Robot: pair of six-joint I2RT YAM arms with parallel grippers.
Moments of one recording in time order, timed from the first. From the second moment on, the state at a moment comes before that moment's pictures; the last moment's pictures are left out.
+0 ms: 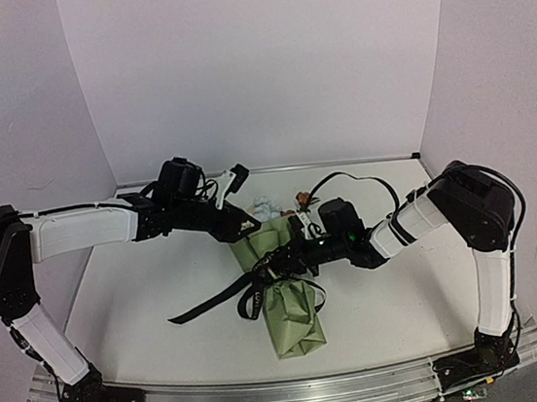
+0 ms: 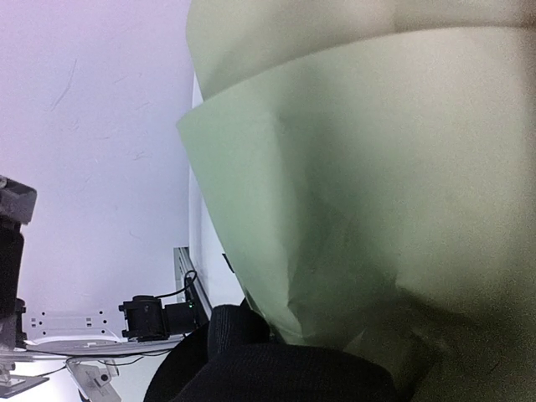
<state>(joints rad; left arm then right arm) -0.72 1.67 1.18 -0.11 0.40 -0.03 0.75 2.03 1.00 0.58 -0.61 1.12</state>
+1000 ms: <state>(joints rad) -0.81 1.79 1.20 -0.19 0.29 -0.06 0.75 2.03 1.01 0.57 -0.61 1.12</state>
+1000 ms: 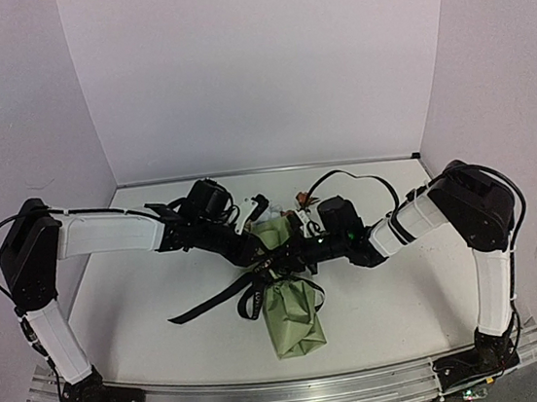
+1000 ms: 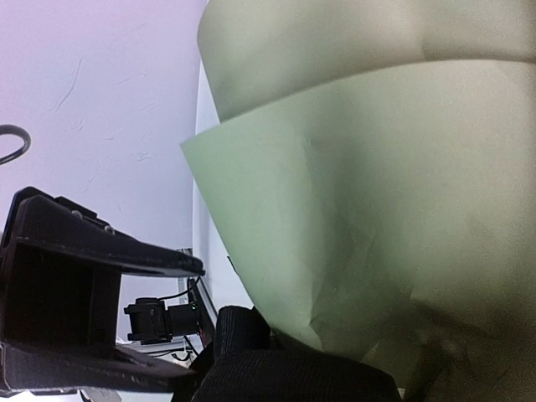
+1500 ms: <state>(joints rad) -0.82 1.80 1.20 -0.19 0.29 -0.08 0.75 2.03 1.02 0.57 -0.62 1.12</state>
